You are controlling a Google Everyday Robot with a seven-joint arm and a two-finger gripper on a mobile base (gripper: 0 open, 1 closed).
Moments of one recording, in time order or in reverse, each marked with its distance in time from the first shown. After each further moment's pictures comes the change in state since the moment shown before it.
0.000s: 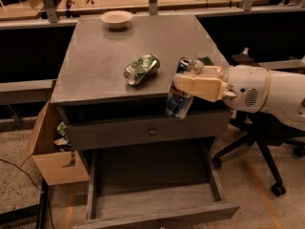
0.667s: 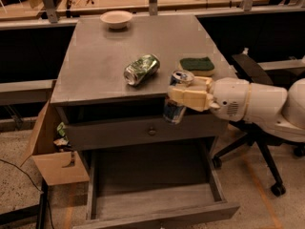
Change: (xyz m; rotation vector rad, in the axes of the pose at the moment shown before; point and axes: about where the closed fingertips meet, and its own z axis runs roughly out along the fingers) arm 0.041 -0.032 0.017 0.064 0.022 -0.061
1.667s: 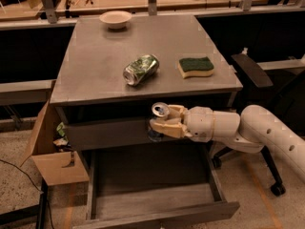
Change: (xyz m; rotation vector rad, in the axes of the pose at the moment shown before) arm 0.118 -0.025 0.052 -0.173 -0.005 -0.191
